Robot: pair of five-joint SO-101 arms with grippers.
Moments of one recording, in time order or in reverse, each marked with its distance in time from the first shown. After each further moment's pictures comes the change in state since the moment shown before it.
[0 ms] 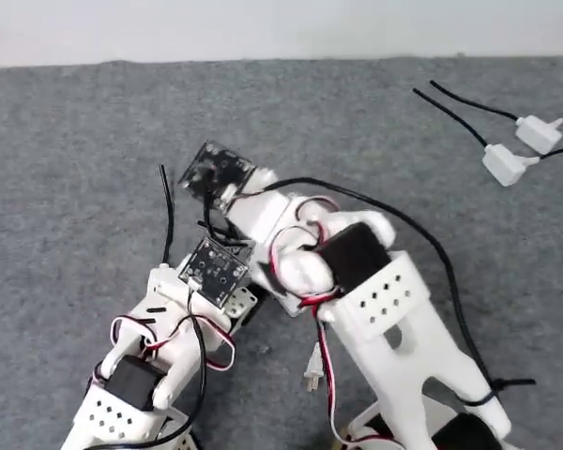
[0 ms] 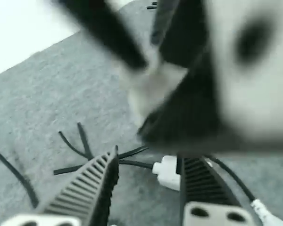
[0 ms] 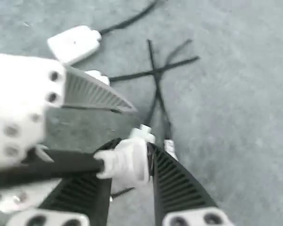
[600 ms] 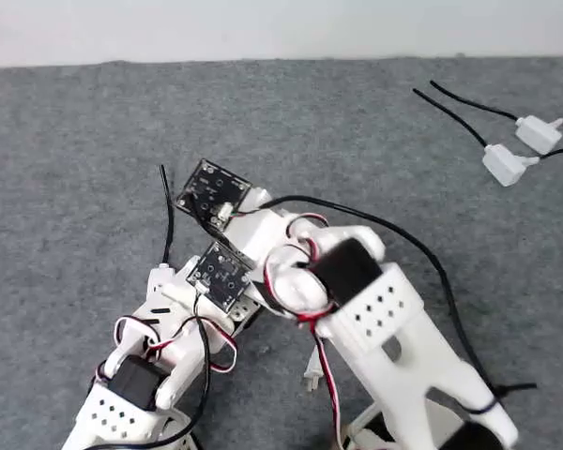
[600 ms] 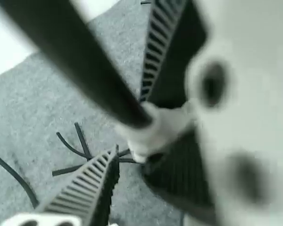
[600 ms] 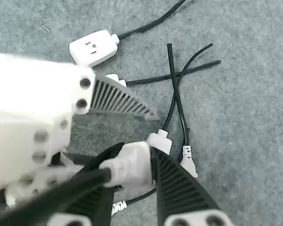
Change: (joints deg) left arm -1.0 0.1 0.2 0.0 -0.2; right arm -1.8 -5.1 9.1 -3.0 -1.8
